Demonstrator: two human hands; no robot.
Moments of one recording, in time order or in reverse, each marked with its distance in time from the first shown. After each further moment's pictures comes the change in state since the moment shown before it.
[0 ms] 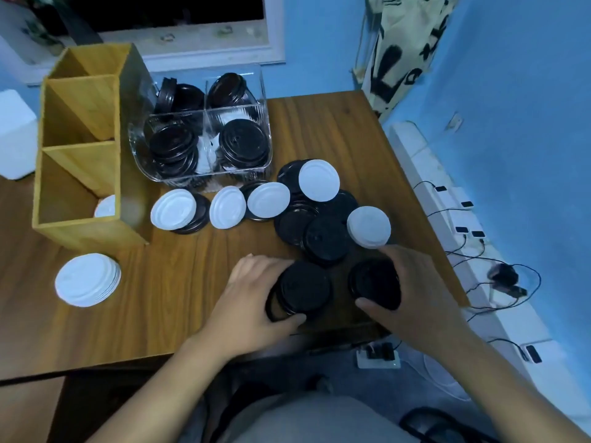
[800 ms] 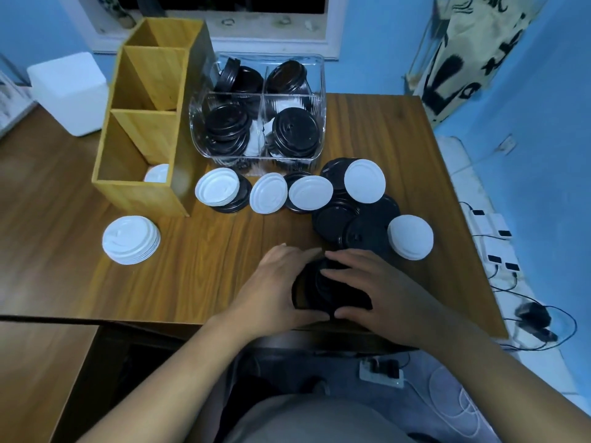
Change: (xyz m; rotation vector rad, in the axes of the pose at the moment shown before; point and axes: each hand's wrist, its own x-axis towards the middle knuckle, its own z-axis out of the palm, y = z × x) left_hand -0.003 -0.007 -0.001 -0.077 0.024 -0.047; right_hand 0.051 -0.052 0.028 0.030 -0.371 -0.599
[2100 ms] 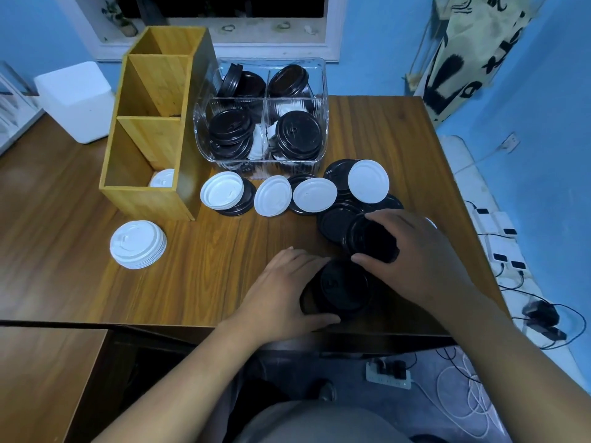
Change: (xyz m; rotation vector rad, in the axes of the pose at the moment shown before) left_hand -0.002 0.004 0.001 0.089 0.005 0.047; right_hand 0.014 0.004 -0.037 -0.138 0.366 0.323
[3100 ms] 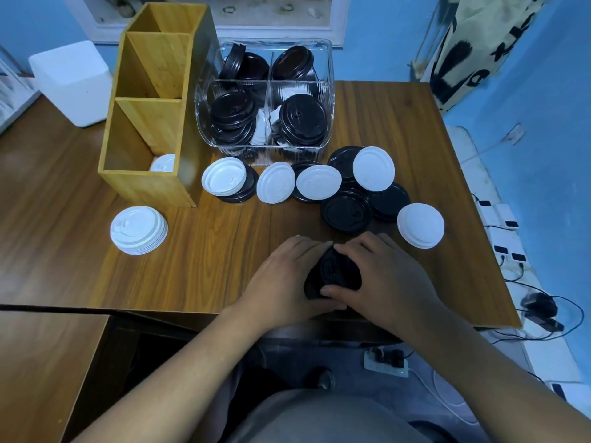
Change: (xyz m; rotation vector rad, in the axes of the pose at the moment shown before) left_hand 0.002 0.003 0.003 -0.038 0.006 -0.020; right_hand -0.028 -0.039 0.035 -0.119 -0.145 -0.079
